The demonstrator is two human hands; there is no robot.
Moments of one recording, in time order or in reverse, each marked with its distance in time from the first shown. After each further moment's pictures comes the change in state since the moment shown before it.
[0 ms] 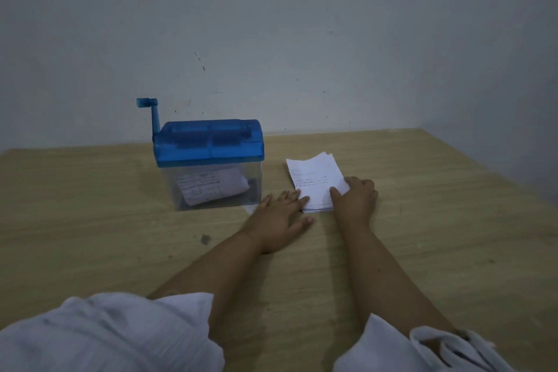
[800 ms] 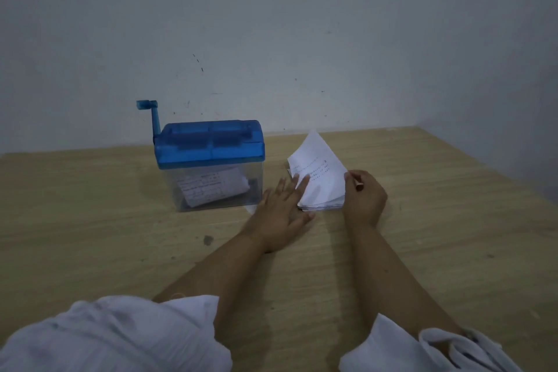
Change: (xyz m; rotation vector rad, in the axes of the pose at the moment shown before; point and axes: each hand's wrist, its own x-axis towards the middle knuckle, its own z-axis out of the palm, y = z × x) left_hand -0.001 0.002 0.000 -0.096 0.119 0.016; right_hand -0.009 -0.003 -0.011 0.360 0.260 -0.082
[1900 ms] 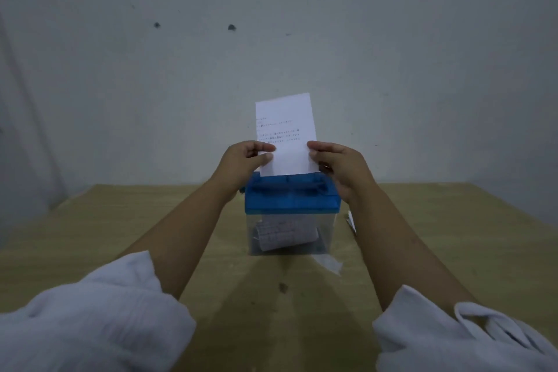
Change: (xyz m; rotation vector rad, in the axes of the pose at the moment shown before) left_hand -0.027 -0.101 -0.207 -0.813 0.517 -0.179; right_hand 0.001 -0.200 0.078 0.627 -0.759 0.240
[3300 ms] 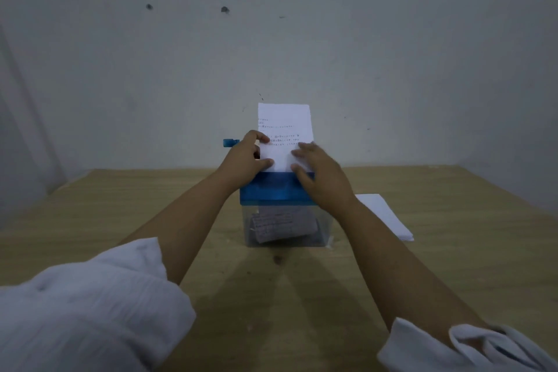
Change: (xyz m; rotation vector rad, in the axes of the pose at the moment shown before) left_hand -0.024 -0.002 0.014 0.468 -0.083 0.045; right_hand -0.046 0.036 0.001 -1.034 -0.079 -0.519
